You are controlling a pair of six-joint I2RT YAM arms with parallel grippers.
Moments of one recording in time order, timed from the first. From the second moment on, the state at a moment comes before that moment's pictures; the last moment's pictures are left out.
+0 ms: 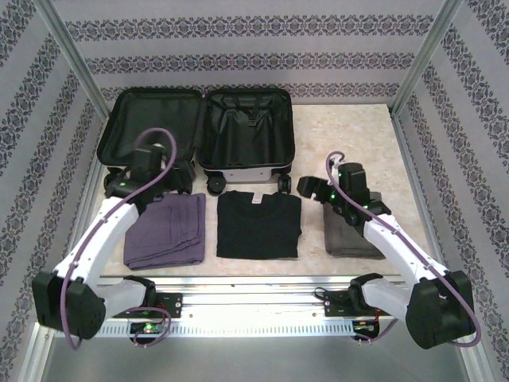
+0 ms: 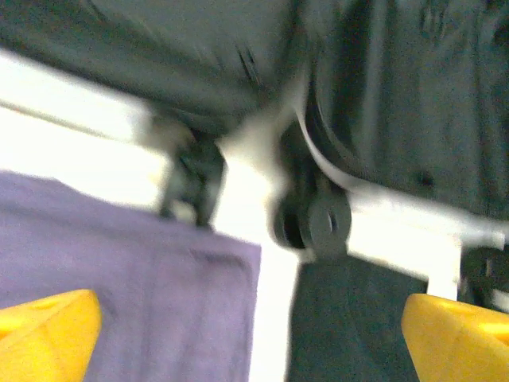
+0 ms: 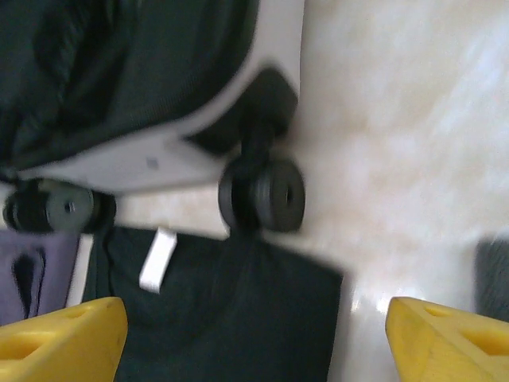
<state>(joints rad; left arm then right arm) -0.25 1.19 0.99 -0.68 0.01 -0.56 0.27 1.10 0.64 -0.24 -0.26 0.53</state>
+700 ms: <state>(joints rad) -0.66 1.57 1.01 -0.71 0.15 -0.69 0.45 1.32 0.60 -0.30 -0.29 0.62</state>
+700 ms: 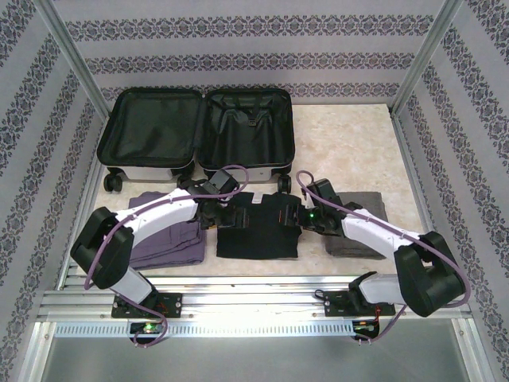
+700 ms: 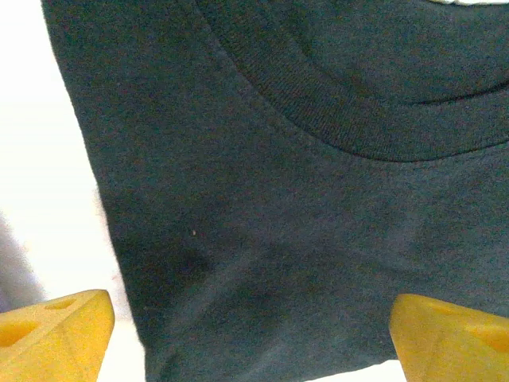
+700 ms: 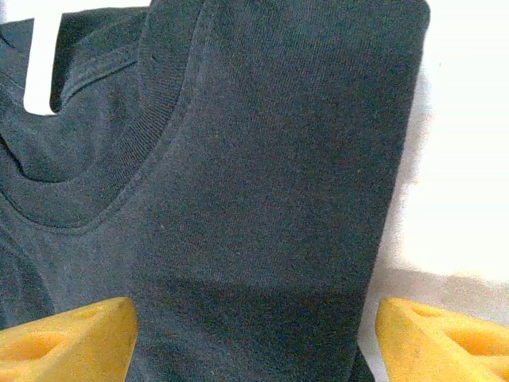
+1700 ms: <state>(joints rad) -0.66 1.62 0.99 -0.62 0.12 -0.74 0.48 1.39 0.60 -0.24 -0.34 0.63</state>
